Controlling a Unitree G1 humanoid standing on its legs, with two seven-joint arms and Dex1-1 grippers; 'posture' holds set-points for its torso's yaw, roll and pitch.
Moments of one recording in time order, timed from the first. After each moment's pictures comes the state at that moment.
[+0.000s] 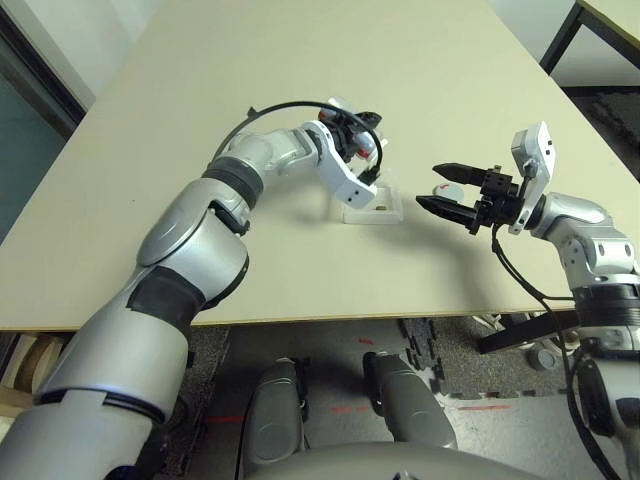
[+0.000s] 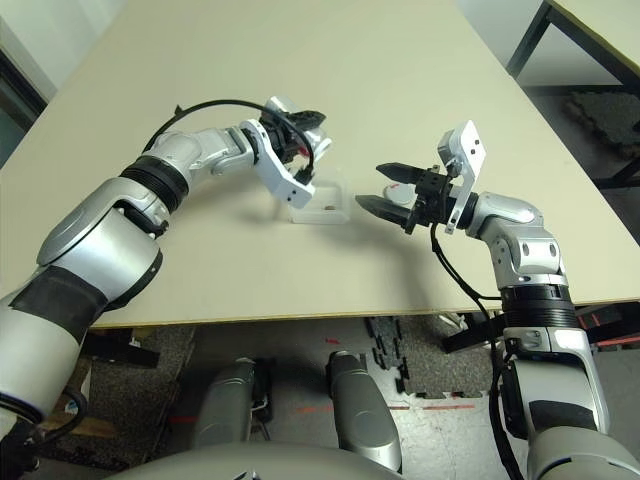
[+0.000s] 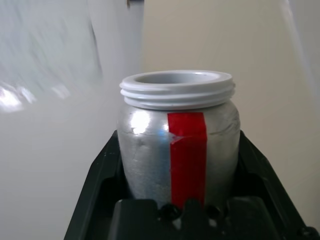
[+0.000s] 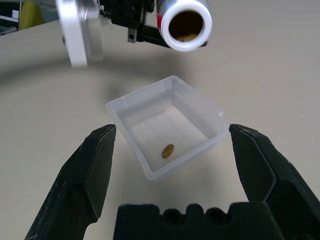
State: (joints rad) left arm -1.28 0.28 -0.56 1.27 0.72 -0.61 -0.10; right arm -0.52 -0.57 -0.09 0.28 0.42 0.29 1.13
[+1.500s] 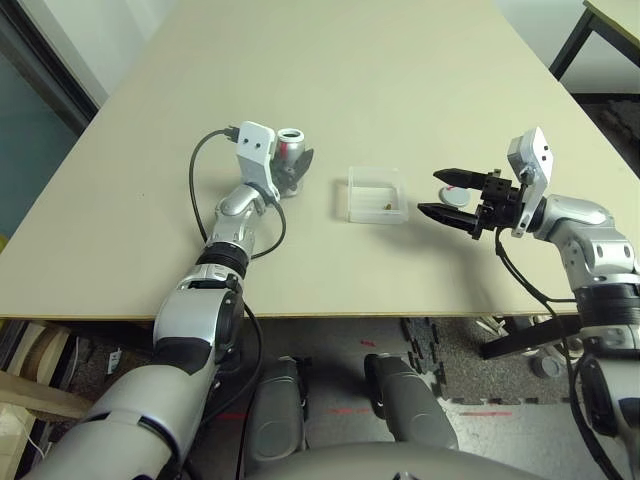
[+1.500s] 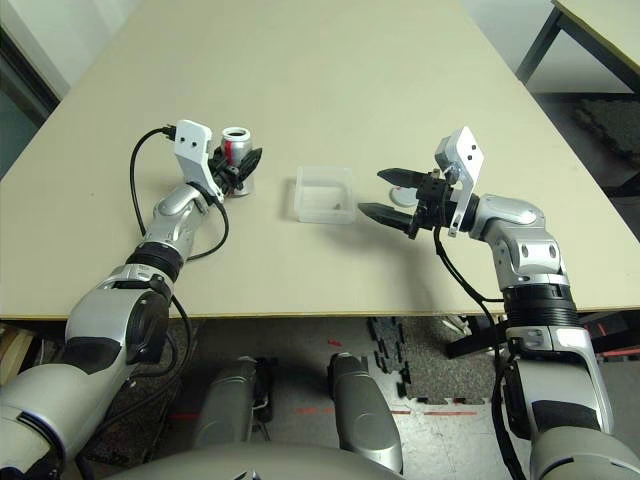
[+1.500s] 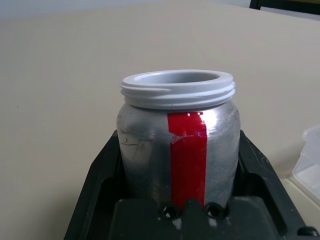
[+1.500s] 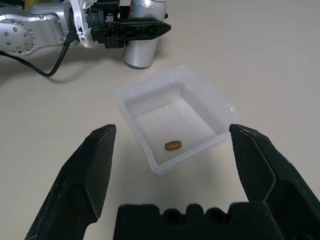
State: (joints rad) left arm -0.92 0.19 0.15 1.16 -0.08 -0.34 -0.50; right arm -0.52 -0.58 -0.08 0.32 0.37 0.25 1.17
